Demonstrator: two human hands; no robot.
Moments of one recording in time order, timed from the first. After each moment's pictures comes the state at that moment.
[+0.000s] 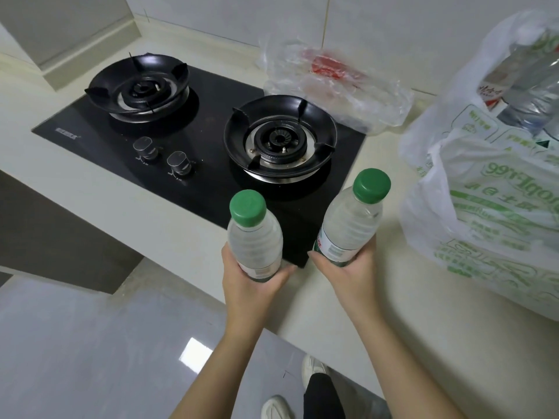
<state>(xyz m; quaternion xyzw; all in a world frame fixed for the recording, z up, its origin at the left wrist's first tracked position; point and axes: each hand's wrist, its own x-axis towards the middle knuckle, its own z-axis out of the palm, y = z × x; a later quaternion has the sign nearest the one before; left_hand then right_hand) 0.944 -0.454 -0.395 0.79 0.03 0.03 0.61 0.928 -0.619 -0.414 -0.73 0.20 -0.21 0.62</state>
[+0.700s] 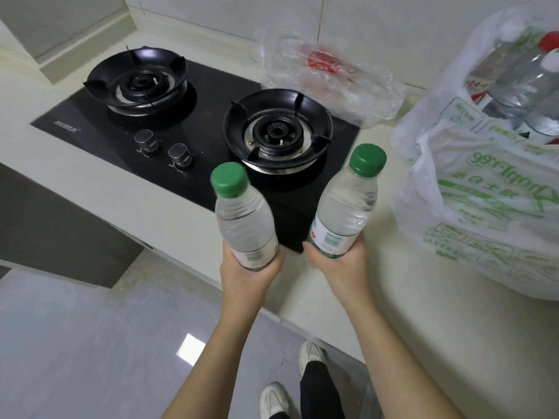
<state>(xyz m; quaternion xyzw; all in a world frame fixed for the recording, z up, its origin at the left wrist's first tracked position) 0.939 -0.442 -0.379 0.78 0.03 0.01 0.63 0.912 -0.600 -0.388 -0.71 0.22 -0.17 0.64</state>
